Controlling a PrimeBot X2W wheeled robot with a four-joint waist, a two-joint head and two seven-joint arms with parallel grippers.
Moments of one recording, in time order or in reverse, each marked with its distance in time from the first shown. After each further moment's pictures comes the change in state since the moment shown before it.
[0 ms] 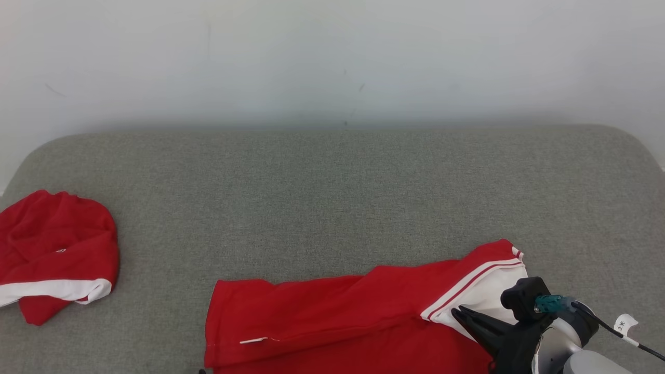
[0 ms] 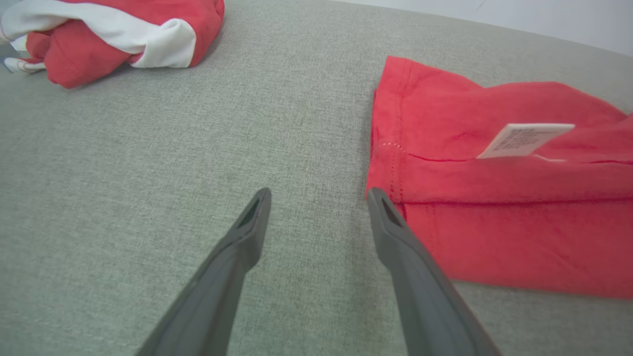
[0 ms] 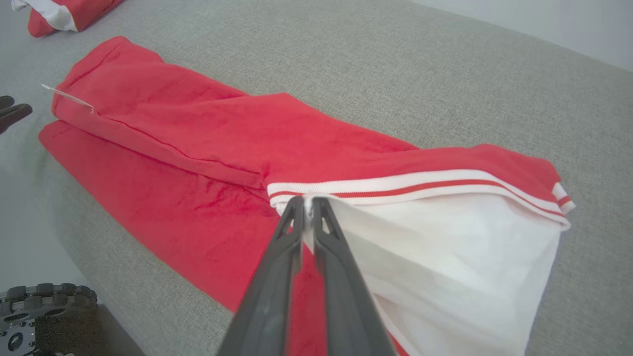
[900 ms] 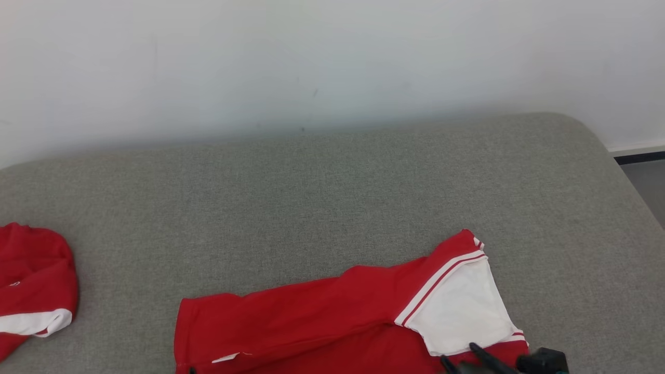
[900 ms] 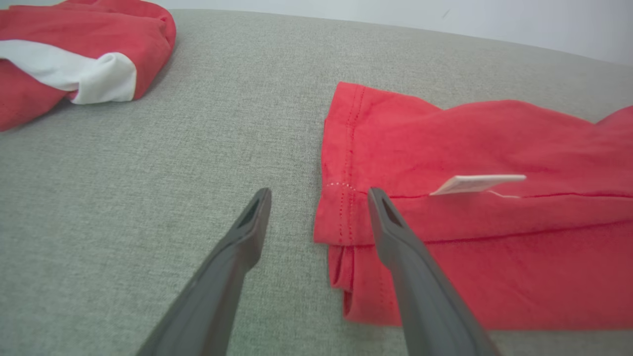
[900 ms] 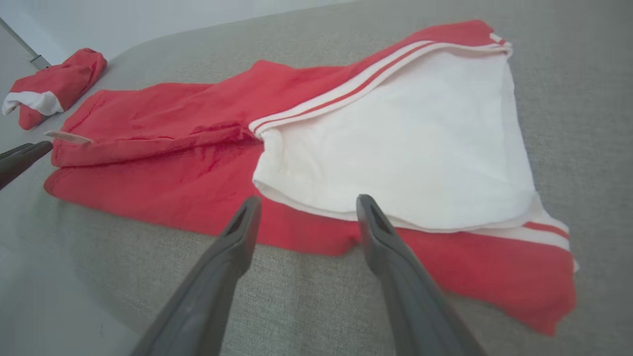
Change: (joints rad) left arm 0.000 0.000 0.029 -0.014 0.001 0.000 0.000; right arm 0.273 0.193 -0.177 0.056 -0.075 0.000 -0.249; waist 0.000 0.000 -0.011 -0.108
